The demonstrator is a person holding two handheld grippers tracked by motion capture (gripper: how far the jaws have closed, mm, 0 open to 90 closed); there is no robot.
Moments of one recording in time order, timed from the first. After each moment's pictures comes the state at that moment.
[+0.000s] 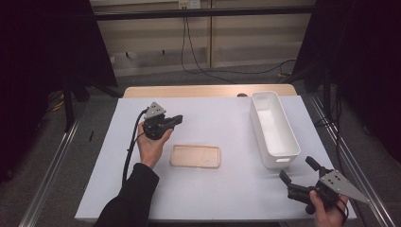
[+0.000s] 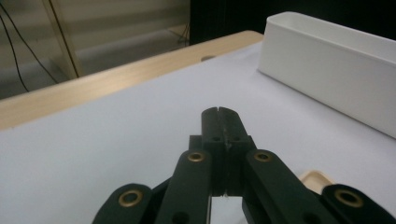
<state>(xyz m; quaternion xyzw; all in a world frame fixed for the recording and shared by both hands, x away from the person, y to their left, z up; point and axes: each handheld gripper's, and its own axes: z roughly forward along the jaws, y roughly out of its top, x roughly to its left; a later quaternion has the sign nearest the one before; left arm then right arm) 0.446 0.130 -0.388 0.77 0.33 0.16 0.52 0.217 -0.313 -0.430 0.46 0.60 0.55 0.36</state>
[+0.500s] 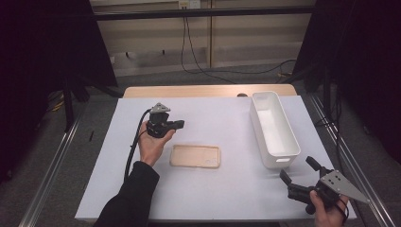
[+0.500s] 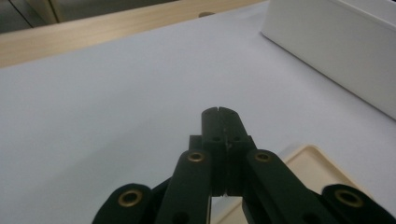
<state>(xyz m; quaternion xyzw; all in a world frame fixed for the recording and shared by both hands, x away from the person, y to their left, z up) 0.458 0.122 -0.396 0.80 0.37 0.09 0.46 0.216 -0.314 -0.430 0.46 0.60 0.55 0.36</state>
